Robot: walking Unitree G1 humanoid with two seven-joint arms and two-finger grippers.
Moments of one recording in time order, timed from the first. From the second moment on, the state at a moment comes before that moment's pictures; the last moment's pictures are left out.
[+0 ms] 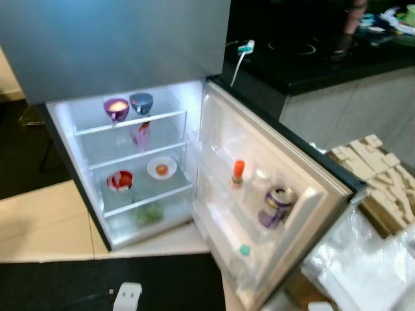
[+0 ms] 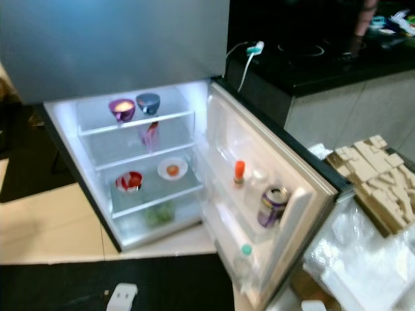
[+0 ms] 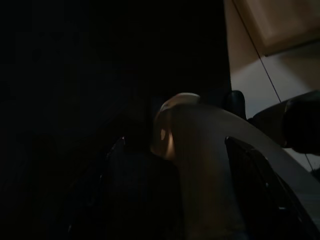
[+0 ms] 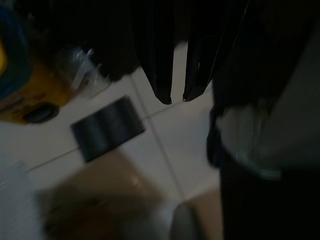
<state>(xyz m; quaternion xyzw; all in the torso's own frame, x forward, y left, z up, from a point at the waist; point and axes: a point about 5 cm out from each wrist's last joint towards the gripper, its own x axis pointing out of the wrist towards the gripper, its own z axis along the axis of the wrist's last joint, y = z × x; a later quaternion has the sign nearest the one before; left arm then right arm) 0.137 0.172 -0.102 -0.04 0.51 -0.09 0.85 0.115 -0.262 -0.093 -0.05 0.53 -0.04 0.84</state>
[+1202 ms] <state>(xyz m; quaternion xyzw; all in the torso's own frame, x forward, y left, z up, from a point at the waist) 0.135 0.172 -0.102 -0.05 0.51 -0.10 0.85 0.205 -0.349 0.004 0.19 0.17 -0.17 0.95</state>
